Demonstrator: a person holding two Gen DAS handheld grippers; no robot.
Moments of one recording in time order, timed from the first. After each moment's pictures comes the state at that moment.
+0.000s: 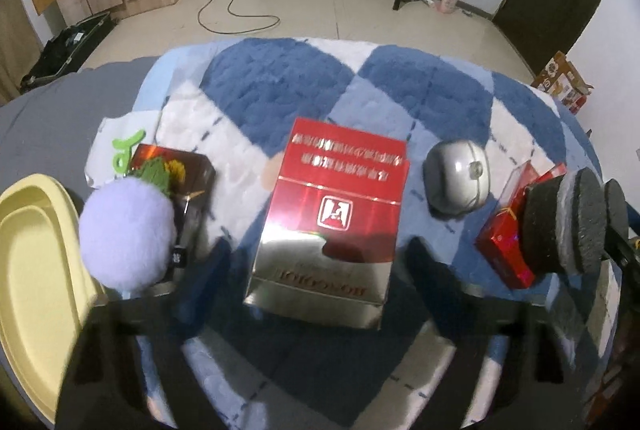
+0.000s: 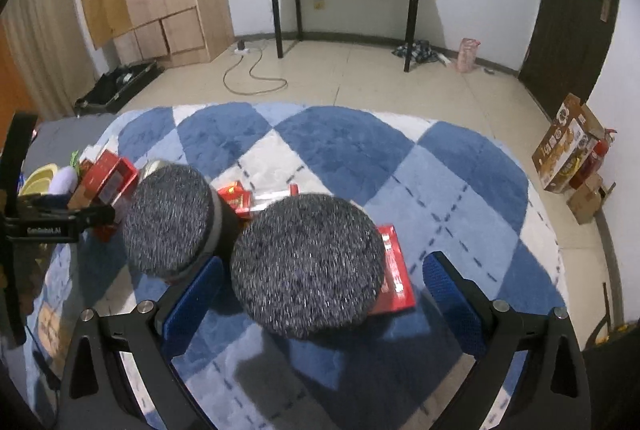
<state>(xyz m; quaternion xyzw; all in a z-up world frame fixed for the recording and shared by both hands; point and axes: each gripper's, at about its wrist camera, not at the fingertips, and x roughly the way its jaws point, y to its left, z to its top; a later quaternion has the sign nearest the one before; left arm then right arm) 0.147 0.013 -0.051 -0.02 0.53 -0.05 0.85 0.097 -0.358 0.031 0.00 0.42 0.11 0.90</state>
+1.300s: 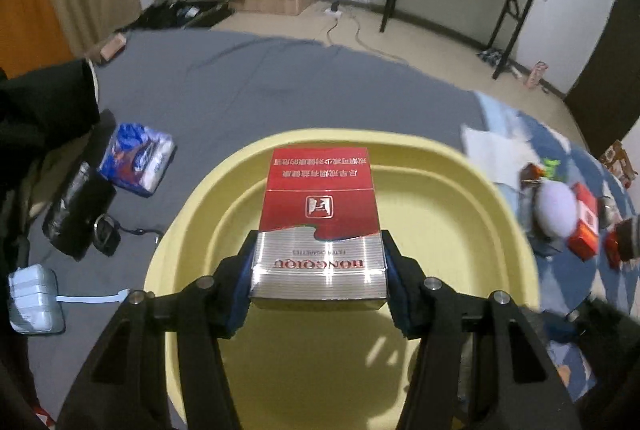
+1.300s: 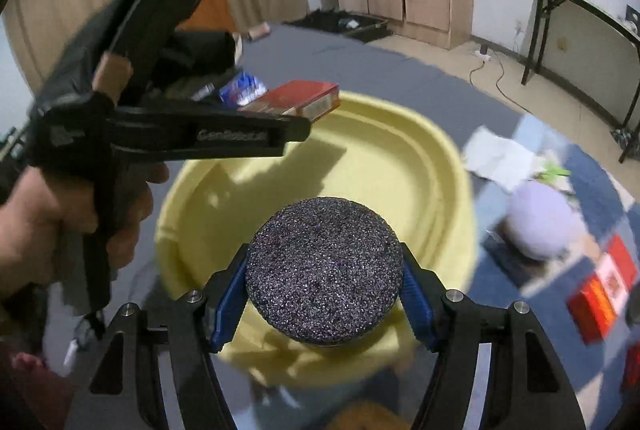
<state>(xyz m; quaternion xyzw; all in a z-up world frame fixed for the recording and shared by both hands) 0.066 0.316 -0.038 -0.09 0.47 0.09 0.87 0.005 0.067 0.028 -0.11 0.42 0.43 0.79</state>
